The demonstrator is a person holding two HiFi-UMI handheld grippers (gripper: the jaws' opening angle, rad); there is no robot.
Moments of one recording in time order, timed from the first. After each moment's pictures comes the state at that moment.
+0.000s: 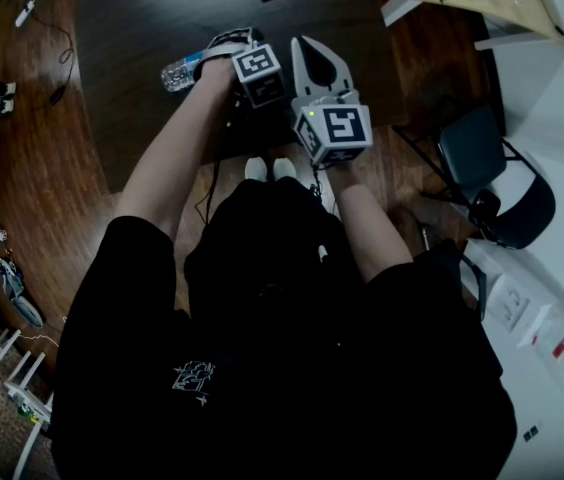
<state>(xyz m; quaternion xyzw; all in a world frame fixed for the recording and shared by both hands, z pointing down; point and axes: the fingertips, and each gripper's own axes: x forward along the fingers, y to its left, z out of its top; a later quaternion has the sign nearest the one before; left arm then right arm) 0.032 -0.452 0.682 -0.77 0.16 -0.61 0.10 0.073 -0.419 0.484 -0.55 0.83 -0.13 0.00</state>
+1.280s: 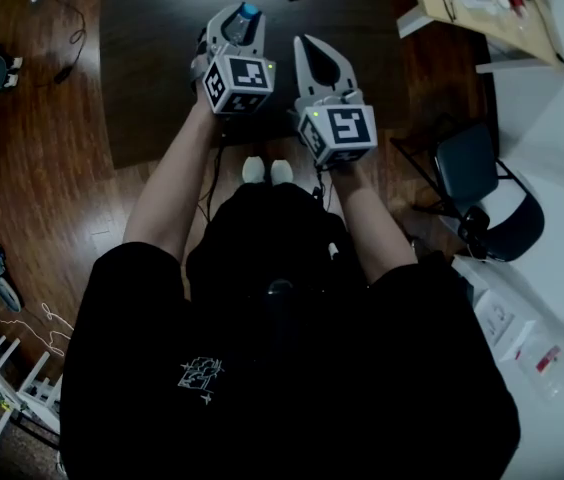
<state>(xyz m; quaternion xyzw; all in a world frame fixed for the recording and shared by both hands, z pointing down) -0.050 -0.474 0.507 -0.81 0.53 -0.25 0.07 0.020 -0.395 0.447 -0.50 0.86 -0.10 0.00</state>
